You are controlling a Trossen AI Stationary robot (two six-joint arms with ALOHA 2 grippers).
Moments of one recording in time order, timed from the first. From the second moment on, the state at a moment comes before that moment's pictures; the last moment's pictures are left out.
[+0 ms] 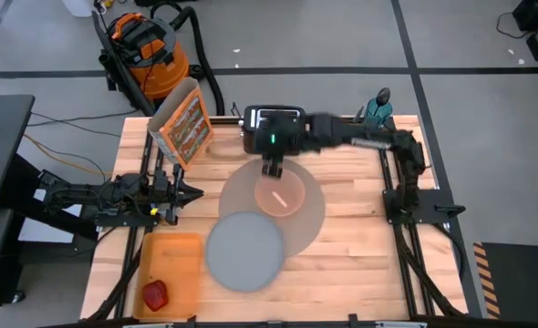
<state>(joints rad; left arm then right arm) -0.06 0.01 0.01 0.10 -0.08 -0.07 -0.14 1.91 2.08 -1.02 0.27 -0.12</state>
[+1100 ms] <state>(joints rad) -0.06 0.01 0.01 0.10 -0.08 -0.07 -0.56 1.91 1.75 -0.85 -0.12 -0.34</state>
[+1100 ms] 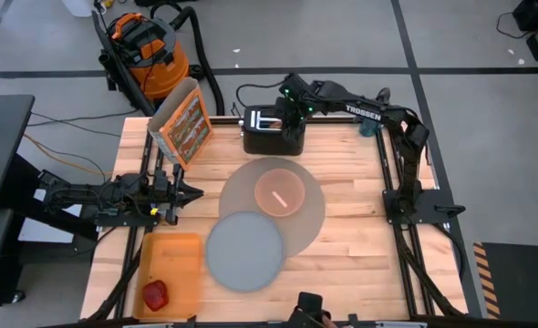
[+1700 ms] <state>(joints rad) -0.06 0.01 0.01 0.10 -0.08 -0.07 -0.57 1.91 1.77 -0.83 -0.08 -0.31</state>
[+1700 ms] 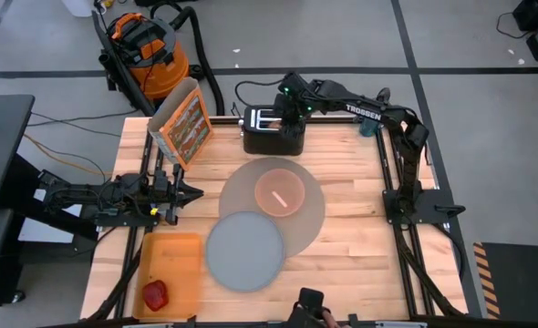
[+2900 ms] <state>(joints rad) -0.06 0.01 0.01 0.10 -0.08 -0.07 -0.52 1.79 1.88 -0.79 -0.05 -0.42</state>
